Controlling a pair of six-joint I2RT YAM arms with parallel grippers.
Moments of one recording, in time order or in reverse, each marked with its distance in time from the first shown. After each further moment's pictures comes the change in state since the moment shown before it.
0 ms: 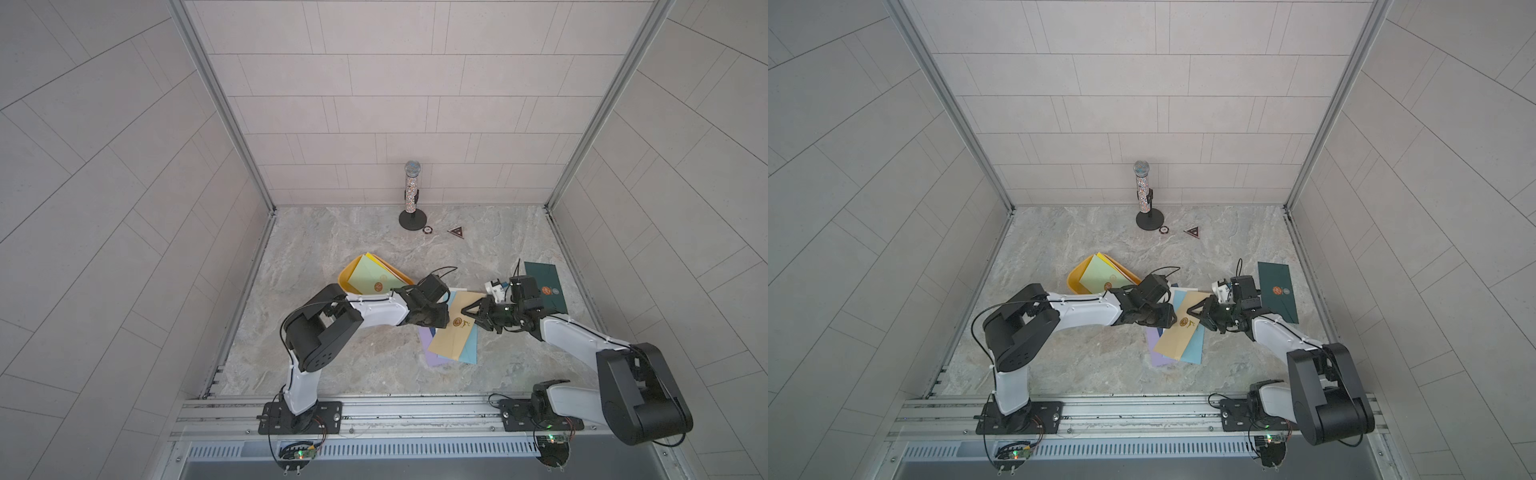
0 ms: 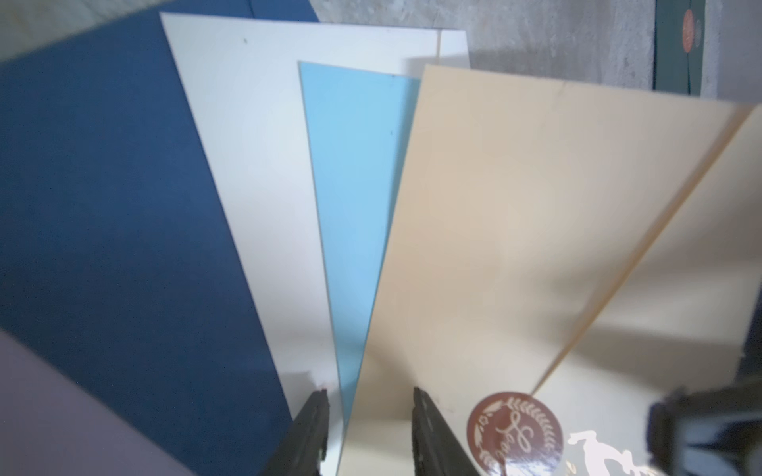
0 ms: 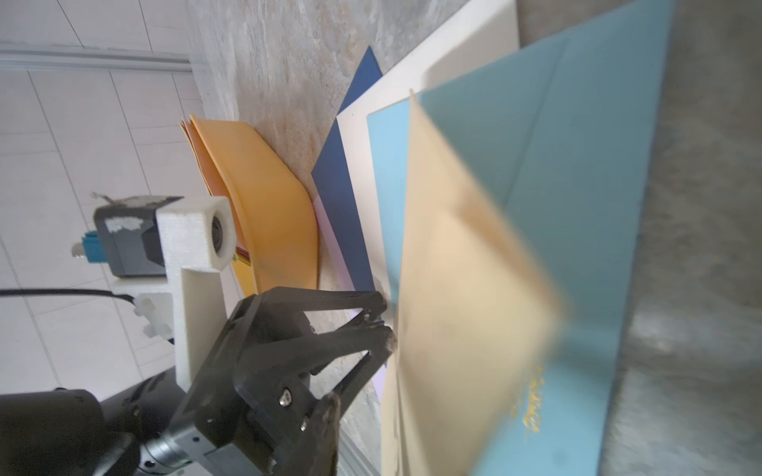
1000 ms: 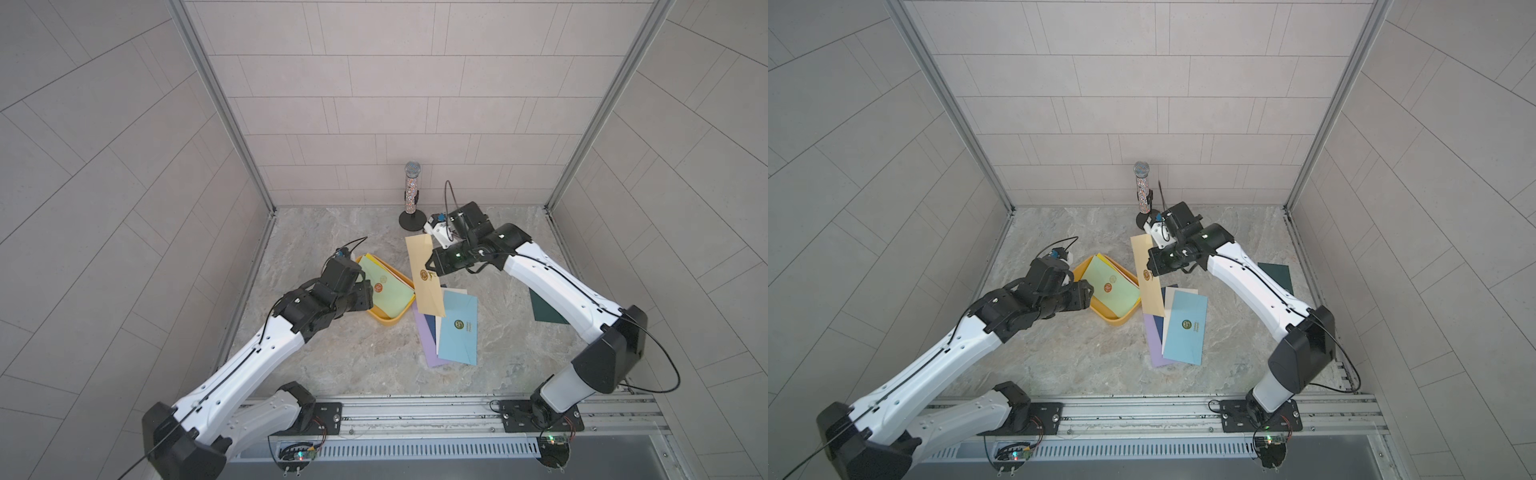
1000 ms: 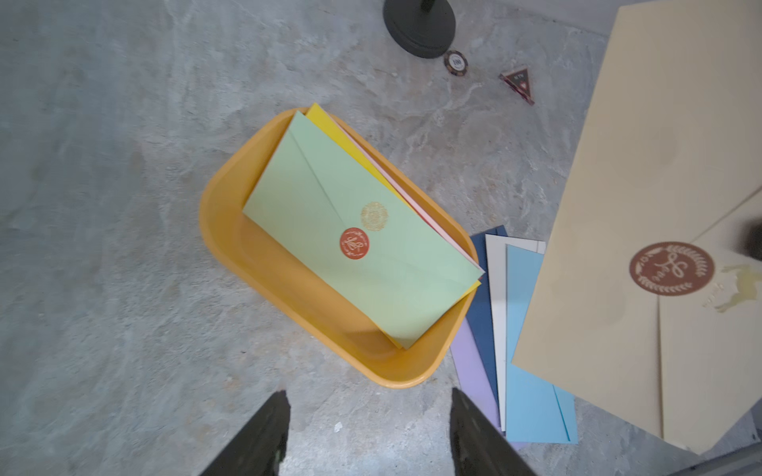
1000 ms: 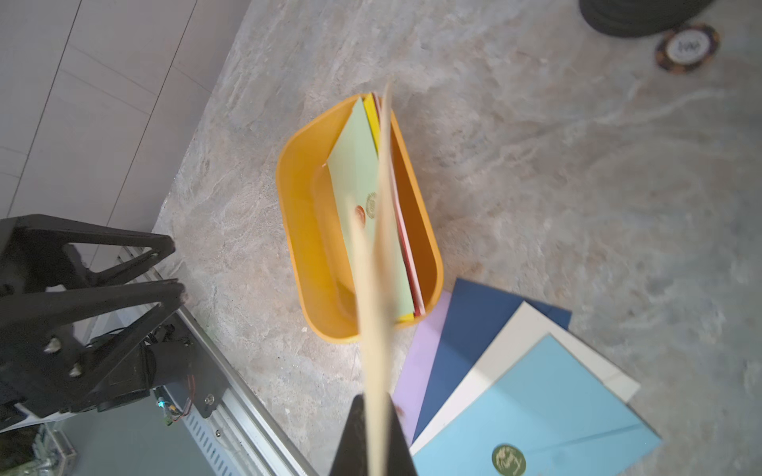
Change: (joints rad) left arm 0.332 -0.924 -0.147 -0.650 -0.333 0.159; right arm 0.466 0.425 1.229 -0.842 0.446 -0.604
